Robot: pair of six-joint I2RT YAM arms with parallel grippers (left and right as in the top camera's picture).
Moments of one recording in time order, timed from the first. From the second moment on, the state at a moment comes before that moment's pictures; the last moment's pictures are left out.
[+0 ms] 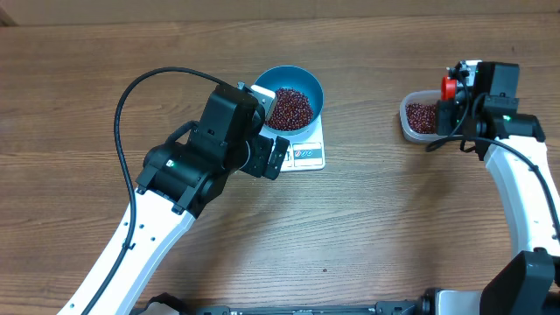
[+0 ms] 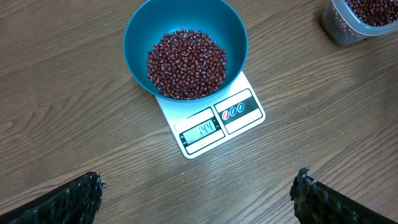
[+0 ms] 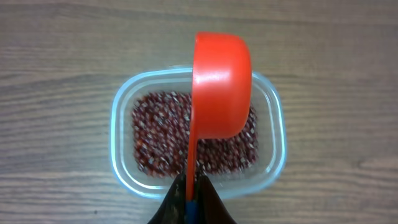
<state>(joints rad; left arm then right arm) -0.52 1.32 1.35 -0.91 -0.04 -0.11 -0.14 1.53 1.19 -0.63 0.02 -0.15</state>
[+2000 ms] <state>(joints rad) -0.52 1.32 1.35 -0.91 -0.04 -0.11 -0.45 1.72 1.19 -0.77 -0.69 -0.14</state>
